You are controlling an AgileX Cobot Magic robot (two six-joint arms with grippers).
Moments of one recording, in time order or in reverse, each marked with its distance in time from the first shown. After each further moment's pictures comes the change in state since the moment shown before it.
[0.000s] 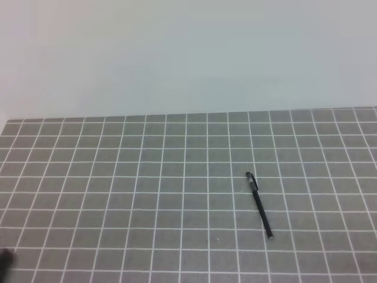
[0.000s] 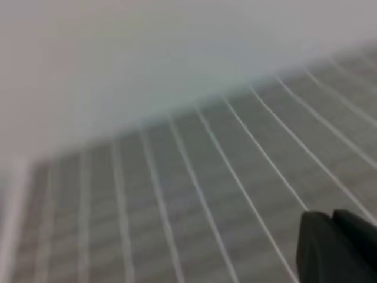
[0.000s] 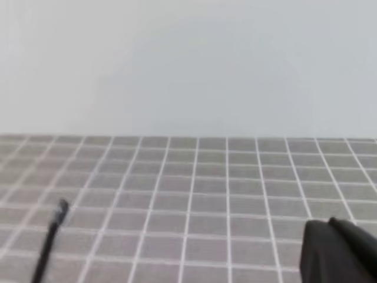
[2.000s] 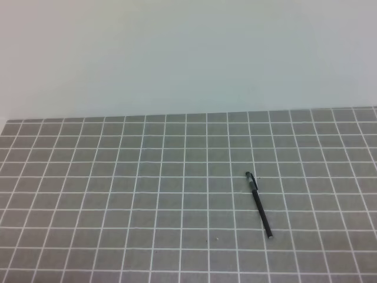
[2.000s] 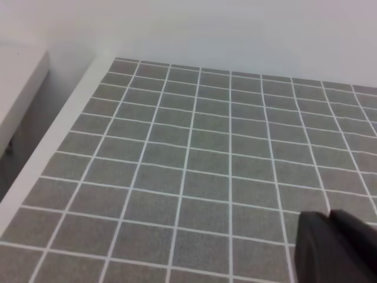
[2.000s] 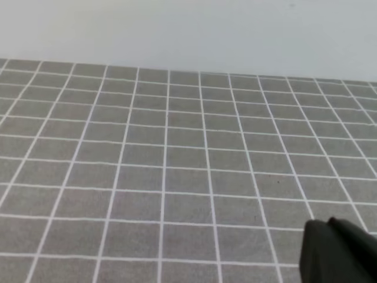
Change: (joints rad) left arm -0.247 -0.224 0.298 1.048 -0.188 -1.293; right arm -0.114 -0.068 0.076 0.029 0.057 -0.138
